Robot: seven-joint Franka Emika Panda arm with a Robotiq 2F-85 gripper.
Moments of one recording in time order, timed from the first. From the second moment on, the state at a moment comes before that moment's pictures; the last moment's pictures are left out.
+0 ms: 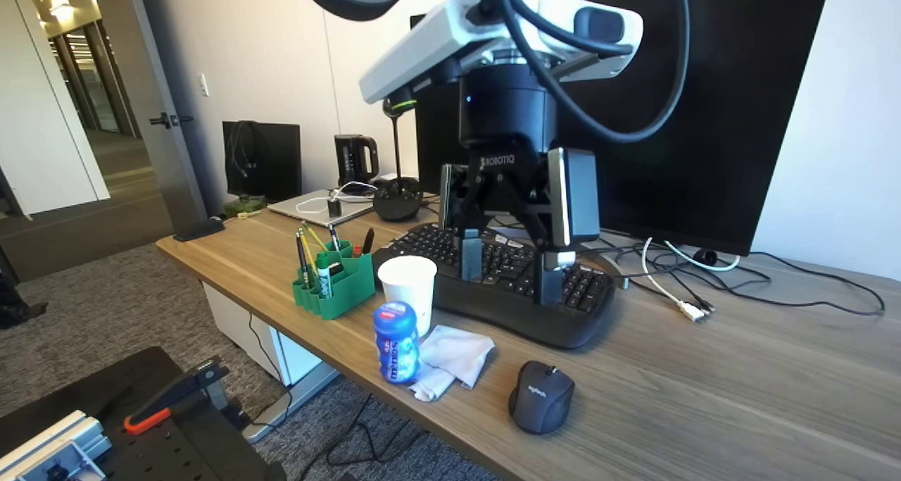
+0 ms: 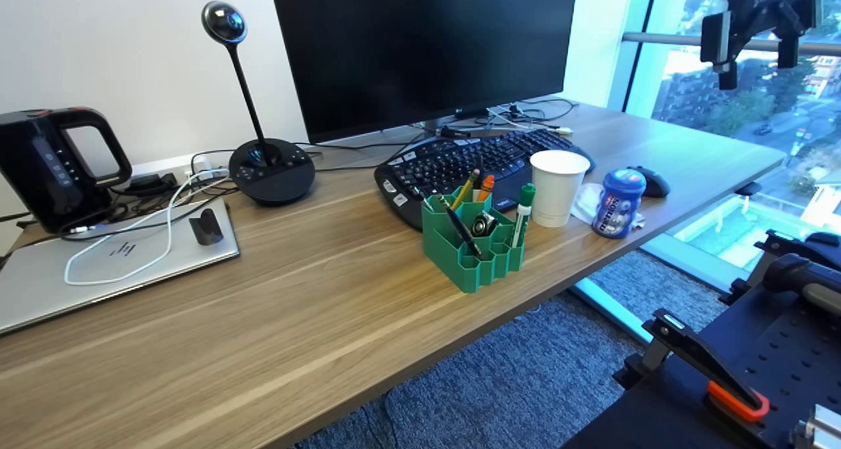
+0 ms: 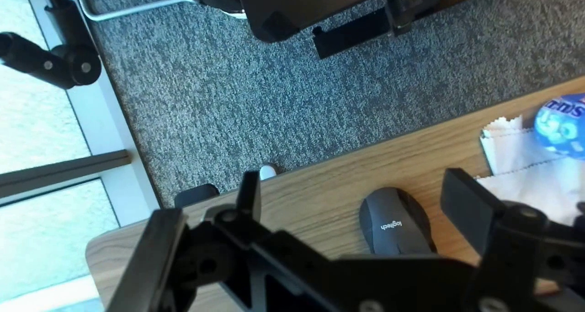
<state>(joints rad) -0.09 0.21 -0.20 -2.07 -0.25 2.05 0.16</state>
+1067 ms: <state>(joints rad) -0.12 0.23 -0.14 -2.08 -0.10 2.22 -0.11</state>
